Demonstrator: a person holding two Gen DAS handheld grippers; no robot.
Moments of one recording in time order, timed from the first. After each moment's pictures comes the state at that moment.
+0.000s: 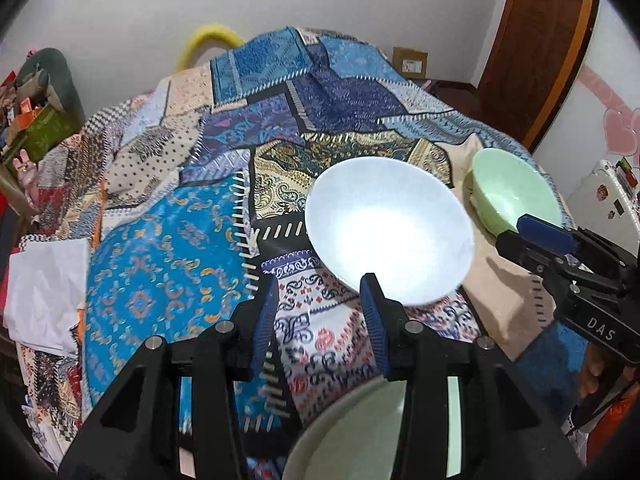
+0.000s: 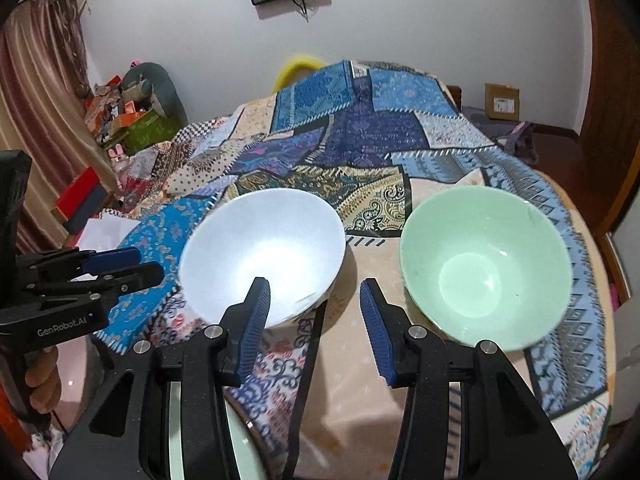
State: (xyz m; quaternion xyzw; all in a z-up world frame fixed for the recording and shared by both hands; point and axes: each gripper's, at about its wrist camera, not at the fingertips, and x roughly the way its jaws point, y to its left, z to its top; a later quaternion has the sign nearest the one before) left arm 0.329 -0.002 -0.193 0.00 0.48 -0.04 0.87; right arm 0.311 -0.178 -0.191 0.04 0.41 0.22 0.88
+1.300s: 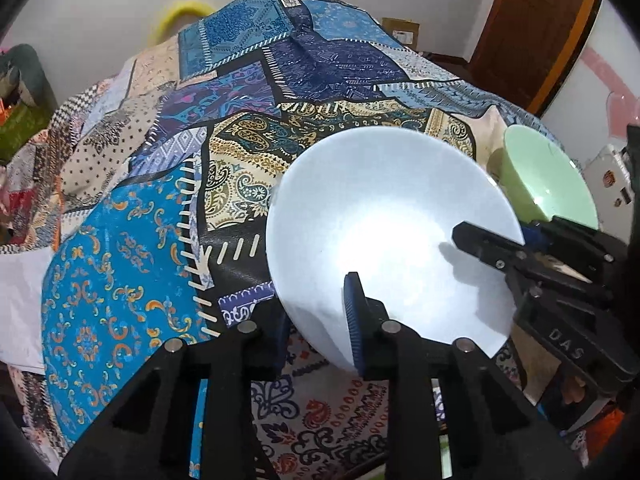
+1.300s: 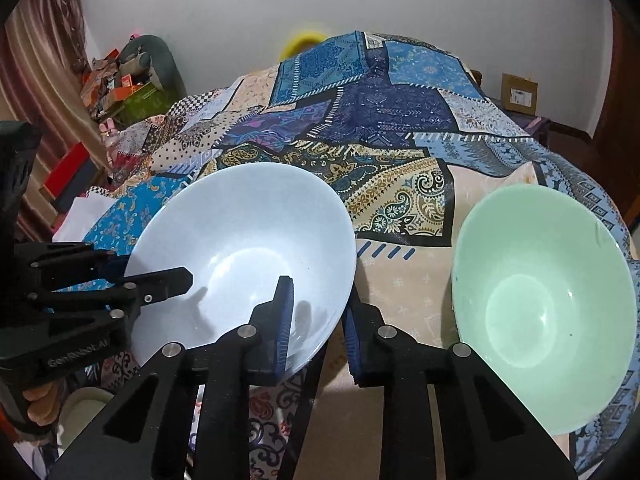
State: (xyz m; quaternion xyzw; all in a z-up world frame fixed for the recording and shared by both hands) left arm 0.383 -0.013 -0.245 0.02 0.52 -0.07 0.85; right arm 0.345 -0.149 -0.219 0.01 0.44 0.23 0.87
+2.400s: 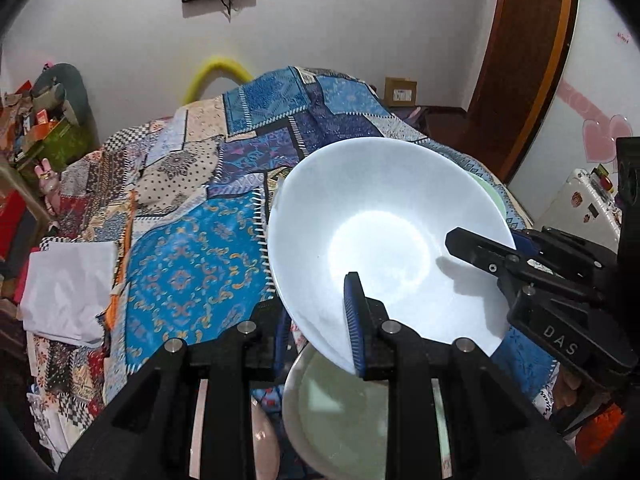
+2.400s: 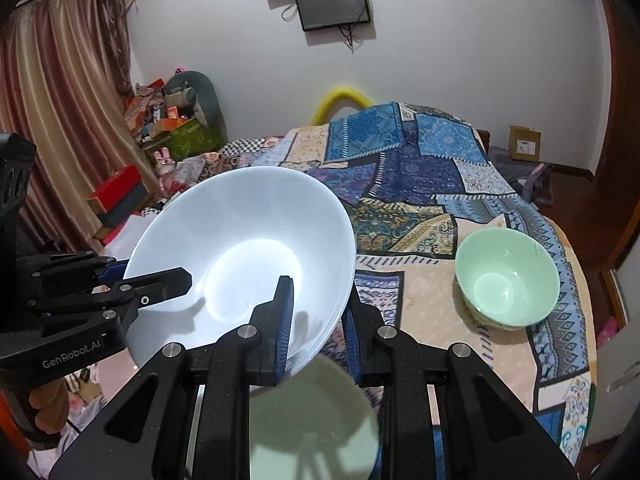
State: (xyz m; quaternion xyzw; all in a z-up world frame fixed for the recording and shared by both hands) left arm 0.228 -0.001 -0.110 0.00 0.43 -0.04 0.90; right arm 0.239 -0.136 -0.118 0.01 0.36 0.27 0.90
